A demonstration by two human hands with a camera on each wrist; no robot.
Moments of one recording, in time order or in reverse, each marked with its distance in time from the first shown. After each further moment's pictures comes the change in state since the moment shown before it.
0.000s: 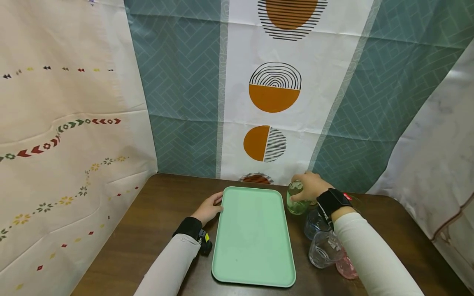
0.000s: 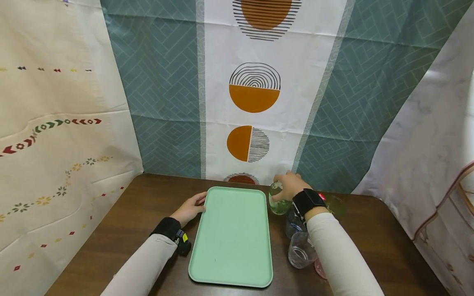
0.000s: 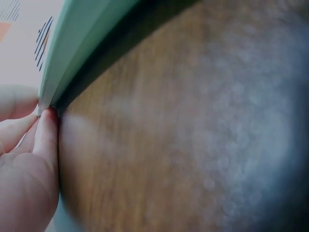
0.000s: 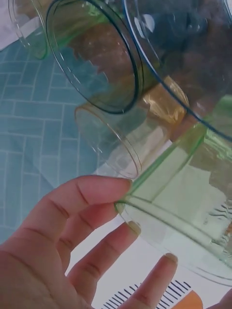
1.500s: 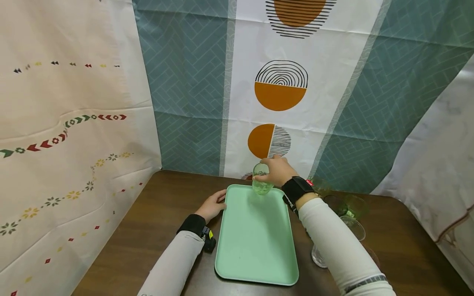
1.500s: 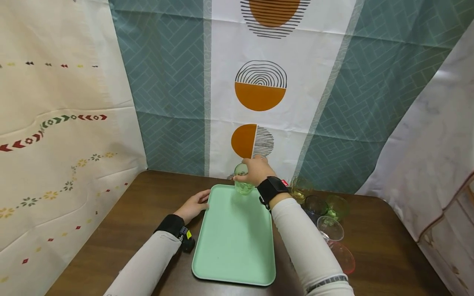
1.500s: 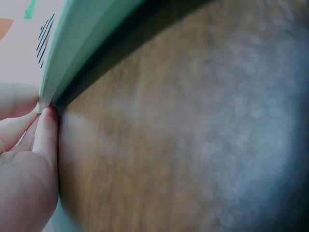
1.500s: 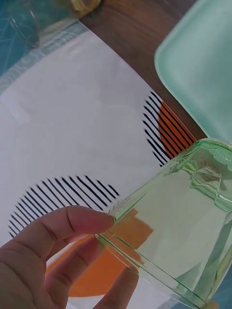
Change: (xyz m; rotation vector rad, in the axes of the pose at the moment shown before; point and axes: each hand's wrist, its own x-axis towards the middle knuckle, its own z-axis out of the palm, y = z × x) left_hand 0.000 -0.004 -0.001 -0.025 0.005 -0.001; right_hand 0.058 -0.094 0.002 0.022 0.175 -0.093
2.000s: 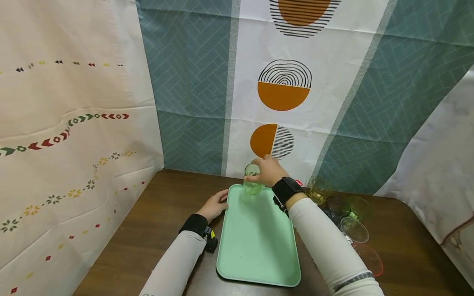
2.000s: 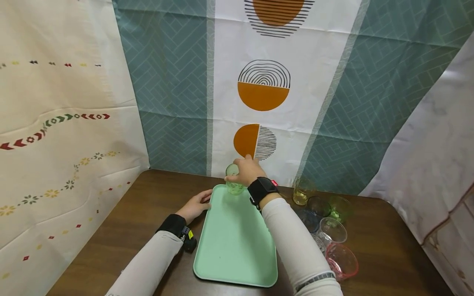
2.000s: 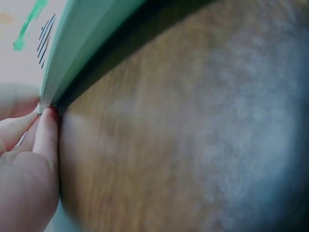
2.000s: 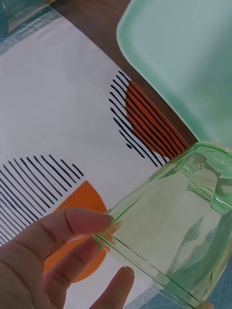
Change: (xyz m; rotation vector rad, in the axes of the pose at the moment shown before) left_hand 0.003 -0.001 0.001 0.002 0.006 0.002; right_hand 0.012 -0.031 0.010 -0.011 -0.017 0.008
